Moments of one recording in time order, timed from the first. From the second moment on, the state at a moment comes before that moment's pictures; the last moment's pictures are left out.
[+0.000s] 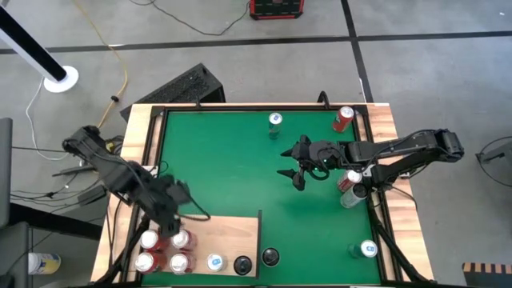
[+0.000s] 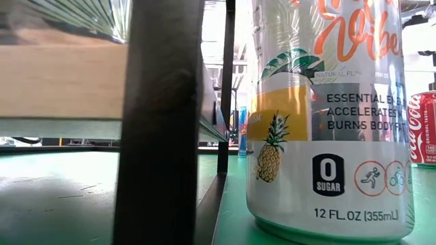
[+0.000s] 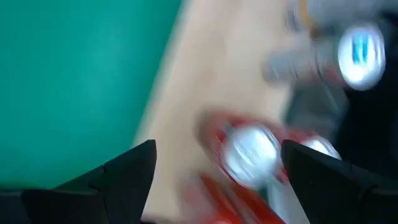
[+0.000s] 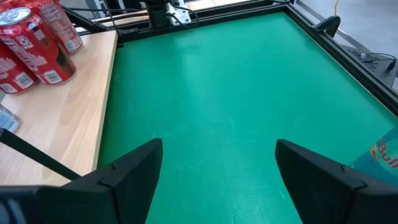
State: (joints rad) left arm -0.62 1.29 1.47 -1.29 -0.10 -0.92; right arm 0.04 1.22 0.85 -0.12 0.18 0.21
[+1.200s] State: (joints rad) left arm -0.06 0.74 0.86 -0.19 -0.27 -0.19; right arm 0.03 1.22 1.03 -0.01 0.33 0.34
